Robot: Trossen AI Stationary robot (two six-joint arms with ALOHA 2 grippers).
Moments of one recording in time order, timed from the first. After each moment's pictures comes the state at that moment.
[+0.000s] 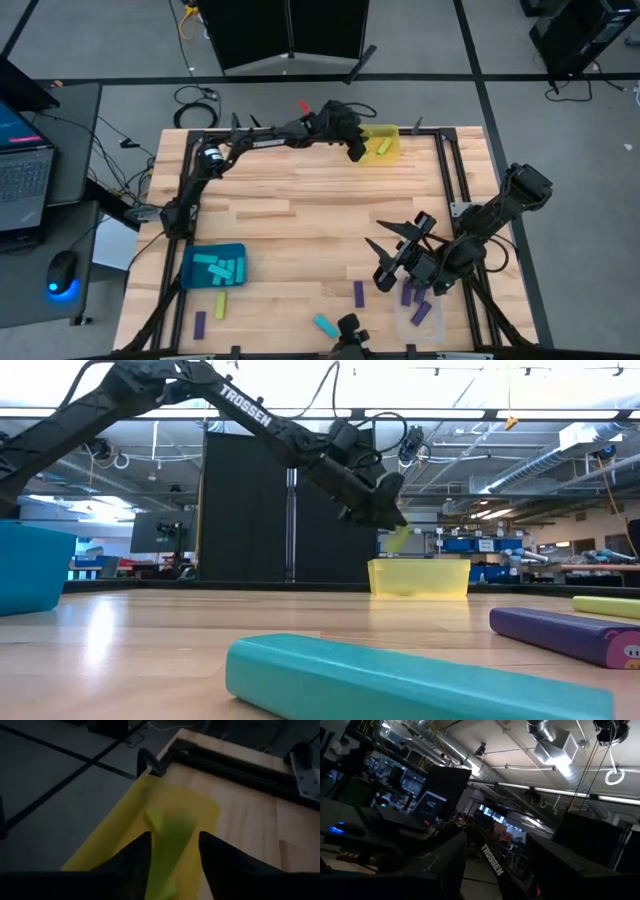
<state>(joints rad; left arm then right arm) 0.47 2.26 1.84 -0.04 0.10 -0.05 0.72 1.54 0.83 1.56 1.05 -1.24</state>
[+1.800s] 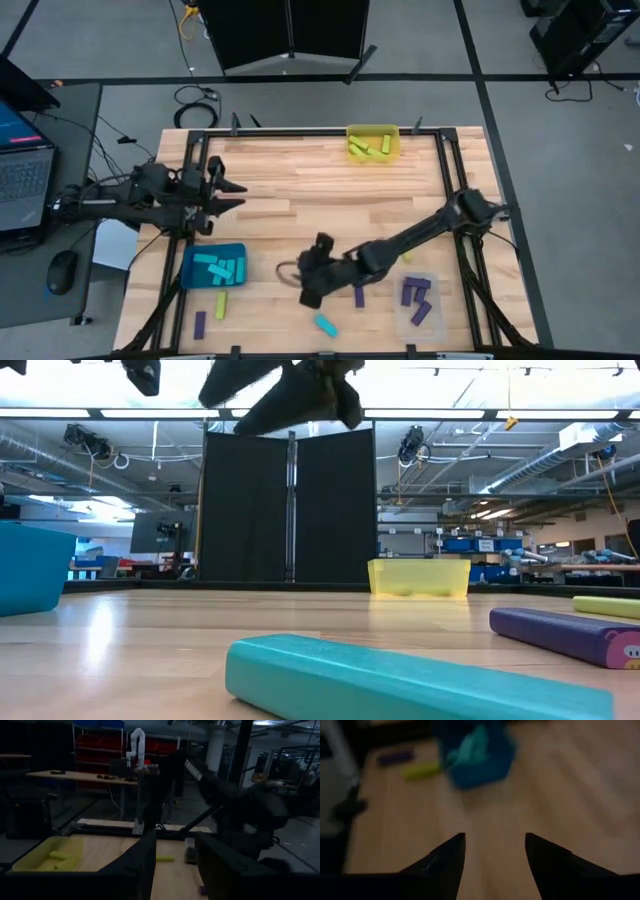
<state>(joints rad) -0.01 0.44 0.55 -0.04 0.02 -0.10 0.42 2.04 1.62 -0.35 0.44 0.51</state>
